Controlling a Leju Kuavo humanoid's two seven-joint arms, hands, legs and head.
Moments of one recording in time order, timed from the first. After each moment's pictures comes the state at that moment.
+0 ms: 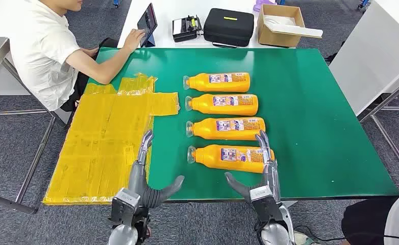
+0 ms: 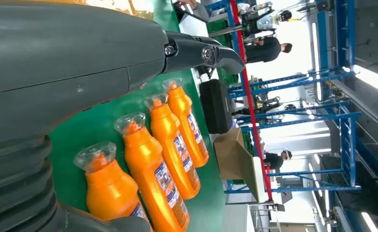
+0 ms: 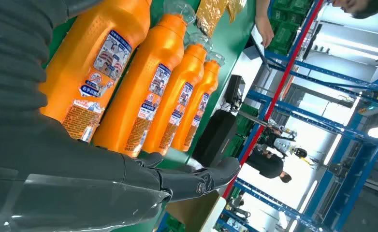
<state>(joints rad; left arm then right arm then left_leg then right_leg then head) -0.03 -0.20 -0.52 -1.36 -0.14 0.28 -0.58 0.14 -0.01 0.33 -1.58 0.39 -0.28 -0.59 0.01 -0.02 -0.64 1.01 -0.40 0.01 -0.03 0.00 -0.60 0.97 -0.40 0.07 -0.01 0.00</state>
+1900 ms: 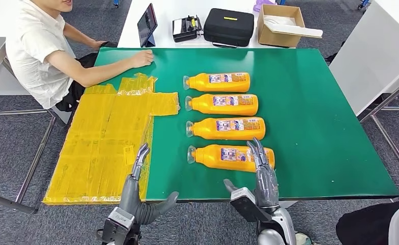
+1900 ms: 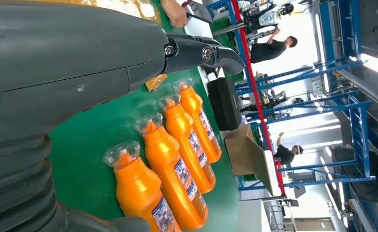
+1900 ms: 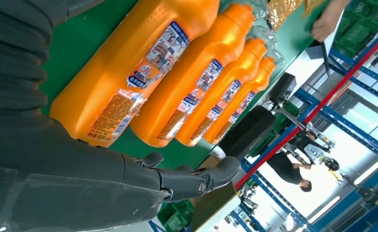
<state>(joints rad) 0.07 -0.14 -0.53 -1.48 -0.19 0.27 -0.54 0.13 -0.06 0.36 -1.52 0.68 -0.38 -0.40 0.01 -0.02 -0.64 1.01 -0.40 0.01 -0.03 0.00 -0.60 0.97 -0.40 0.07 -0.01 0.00</state>
